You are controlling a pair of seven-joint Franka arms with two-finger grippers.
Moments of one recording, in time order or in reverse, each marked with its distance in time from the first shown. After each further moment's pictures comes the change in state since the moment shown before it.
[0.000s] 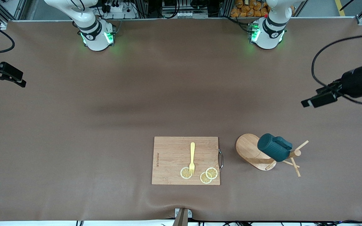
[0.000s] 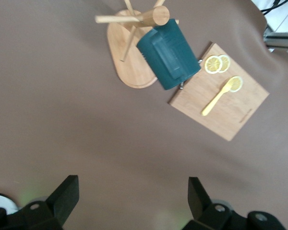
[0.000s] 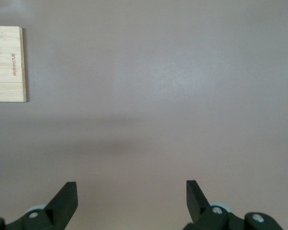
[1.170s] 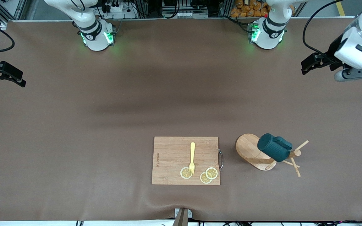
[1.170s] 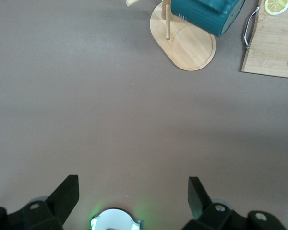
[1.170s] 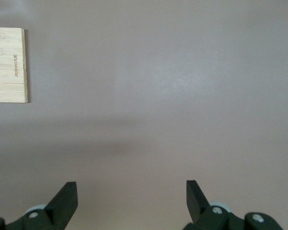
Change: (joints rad) left arm -0.193 -0.267 0.116 -0.267 0.261 -0.023 0.350; right arm 0.000 0.000 0.004 0.006 0.000 0.000 0.000
